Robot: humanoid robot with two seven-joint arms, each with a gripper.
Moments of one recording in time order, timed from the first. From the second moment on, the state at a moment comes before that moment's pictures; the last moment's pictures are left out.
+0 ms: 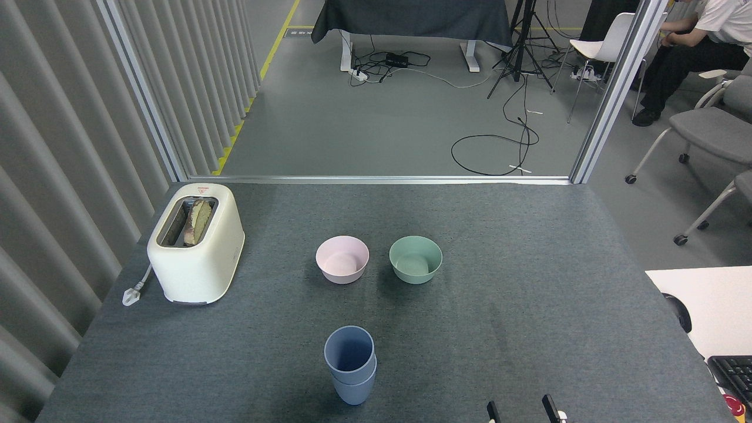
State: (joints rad) left arm 0.41 0.09 -0.32 -1.59 -1.36 0.27 0.43; right arm 0.33 0.02 -0.02 -1.52 1.52 -0.19 -0.35
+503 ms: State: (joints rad) left arm 0.42 0.09 -0.26 -1.58 -1.37 0.12 0.44; right arm 0.43 0.03 -0.13 -1.52 1.52 -0.28 -0.39
